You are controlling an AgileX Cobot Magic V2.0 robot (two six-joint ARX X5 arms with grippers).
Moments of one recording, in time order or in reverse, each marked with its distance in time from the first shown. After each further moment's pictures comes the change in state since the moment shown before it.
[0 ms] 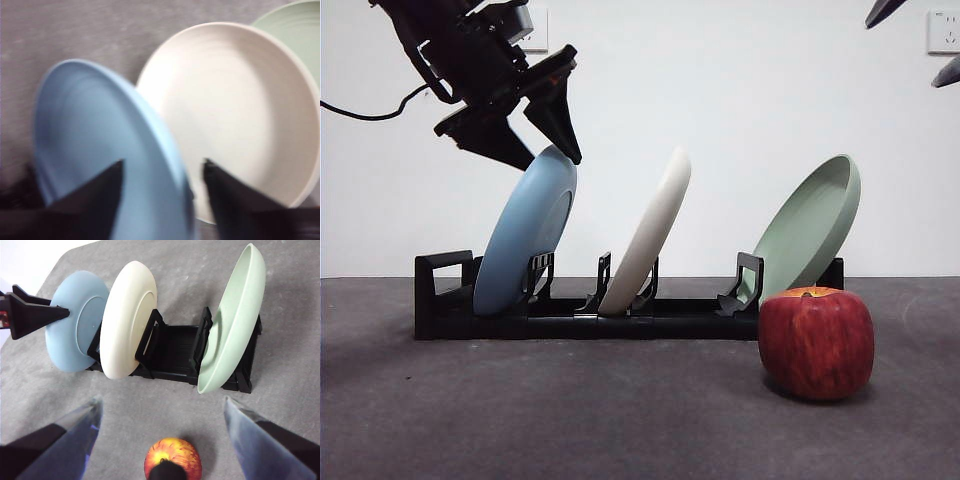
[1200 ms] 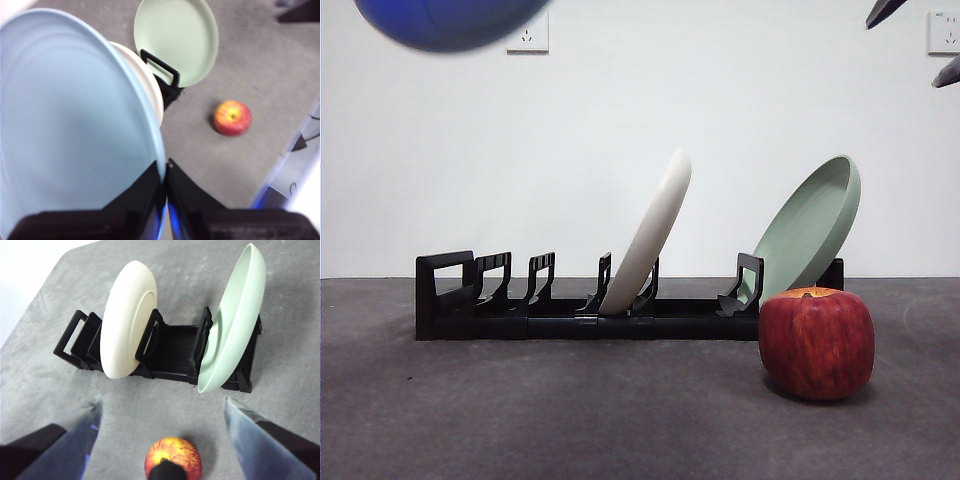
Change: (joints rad) left arm -0.335 -0.341 0.480 -0.863 -0.229 0.246; right arm 0.000 0.000 0.000 0.000 0.000 0.000
